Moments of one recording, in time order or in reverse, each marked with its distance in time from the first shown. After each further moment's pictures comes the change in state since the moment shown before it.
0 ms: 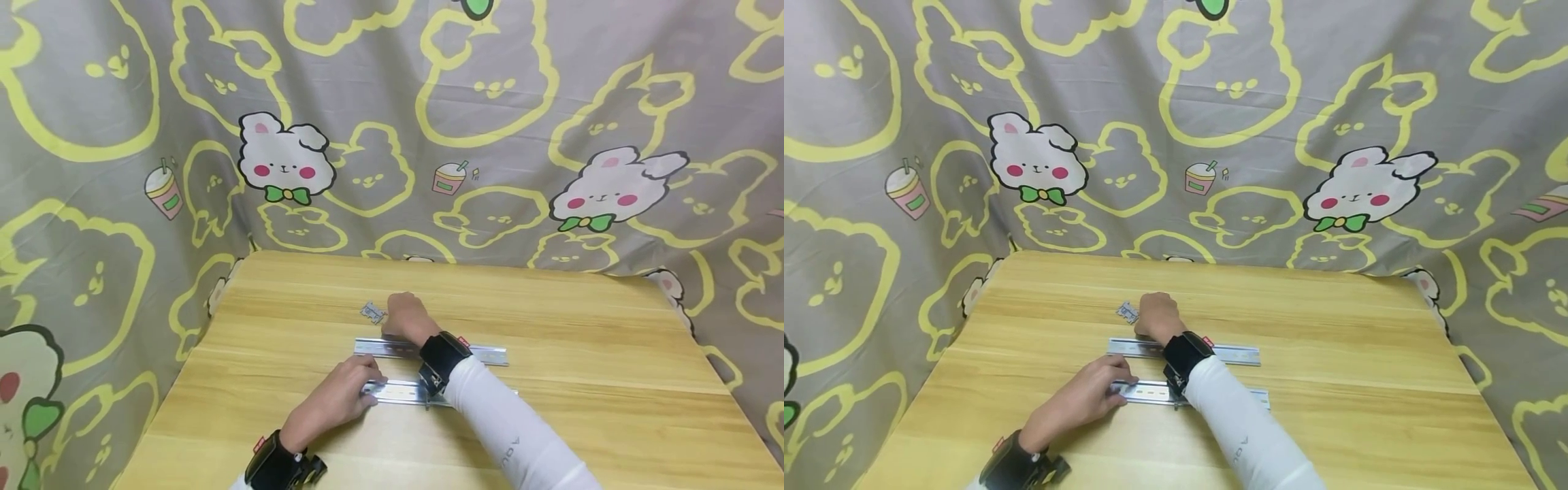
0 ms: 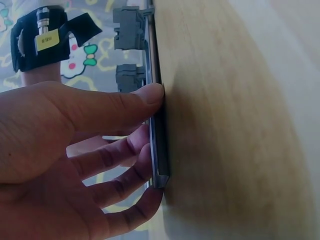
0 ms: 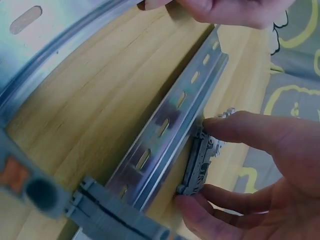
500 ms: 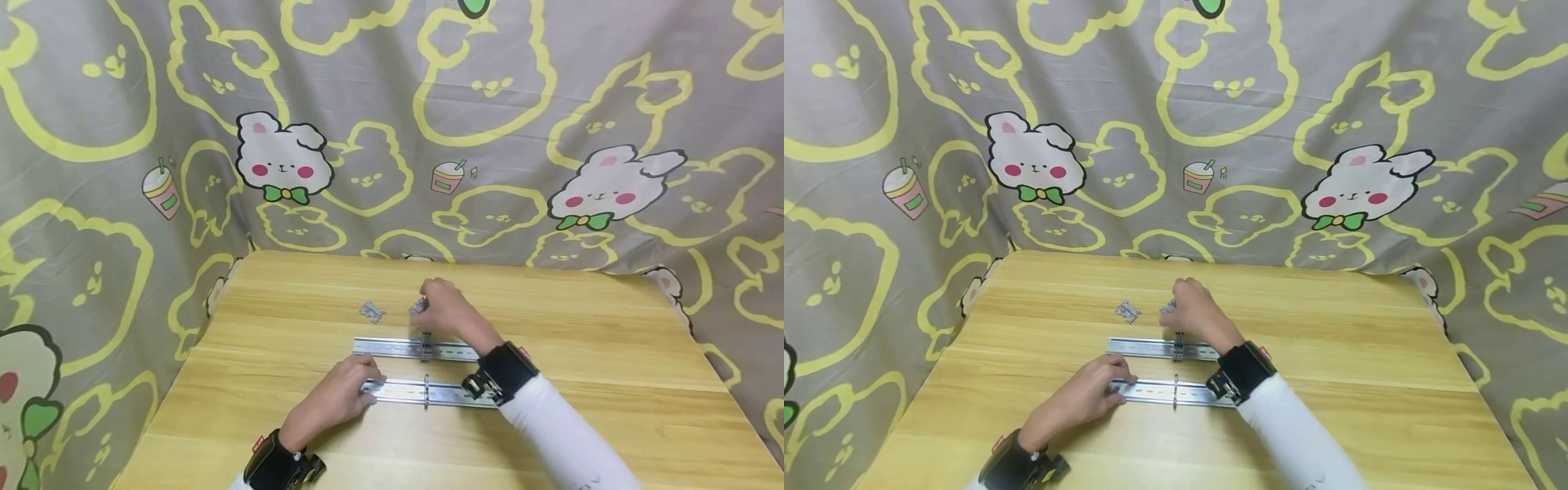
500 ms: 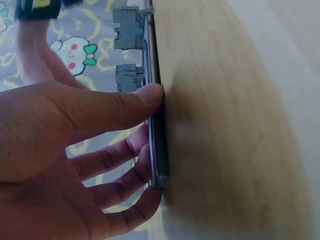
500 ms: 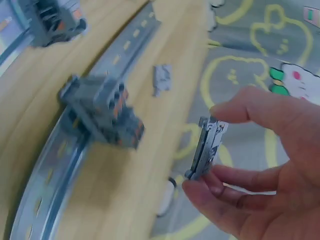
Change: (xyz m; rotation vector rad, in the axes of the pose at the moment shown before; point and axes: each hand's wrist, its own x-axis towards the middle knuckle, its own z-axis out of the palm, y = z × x) left_hand -0.001 0.002 0.000 -0.010 0.001 -0.018; right_hand -0.051 0.047 -0.048 0.232 0.119 -0.052
